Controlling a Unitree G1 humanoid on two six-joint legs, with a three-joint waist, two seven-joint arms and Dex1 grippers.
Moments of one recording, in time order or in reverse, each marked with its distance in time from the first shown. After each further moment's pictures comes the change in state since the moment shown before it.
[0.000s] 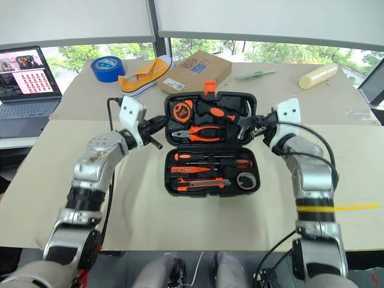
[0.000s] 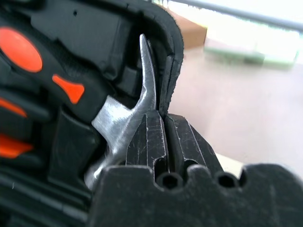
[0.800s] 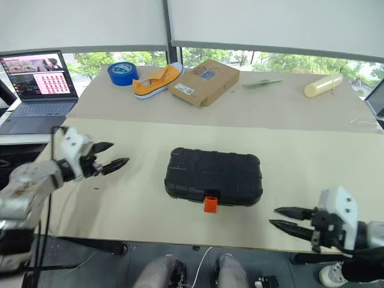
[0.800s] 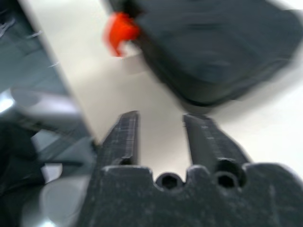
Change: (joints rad) left arm 0.095 0.373 0.043 0.012 -0.067 0.114 -0.269; right arm 0.863 -0.402 -0.325 -0.560 0.385 0.159 0.640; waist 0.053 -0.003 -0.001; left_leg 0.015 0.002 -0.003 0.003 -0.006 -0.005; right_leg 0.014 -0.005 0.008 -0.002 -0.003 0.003
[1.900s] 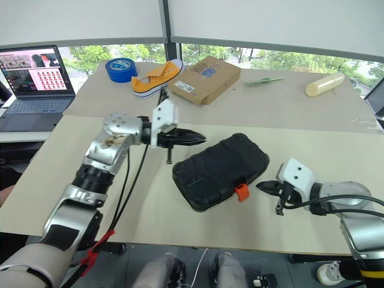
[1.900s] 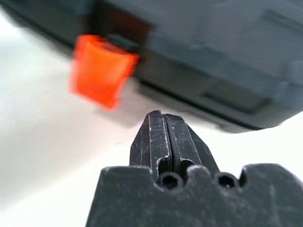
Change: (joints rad) left arm -0.463 -0.435 -0.299 0.208 0.091 -0.204 -0.346; right arm -0.428 -0.006 0.324 0.225 -0.281 -0.019 -0.117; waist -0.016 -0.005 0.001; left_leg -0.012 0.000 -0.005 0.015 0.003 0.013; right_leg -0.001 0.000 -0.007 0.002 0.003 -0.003
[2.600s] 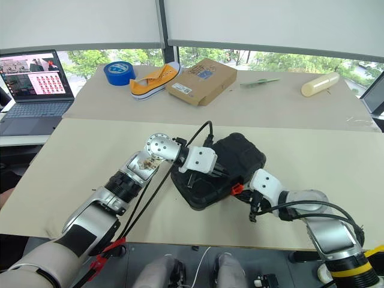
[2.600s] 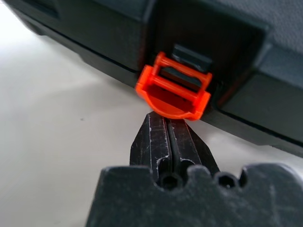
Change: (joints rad) left arm 0.003 -0.056 -0.223 0.200 0.217 -0.386 -0.003; right arm -0.085 0.168 0.208 0.044 -0.106 0.029 -0.148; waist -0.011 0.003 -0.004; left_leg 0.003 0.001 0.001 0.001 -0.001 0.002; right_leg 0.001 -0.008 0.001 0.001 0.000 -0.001
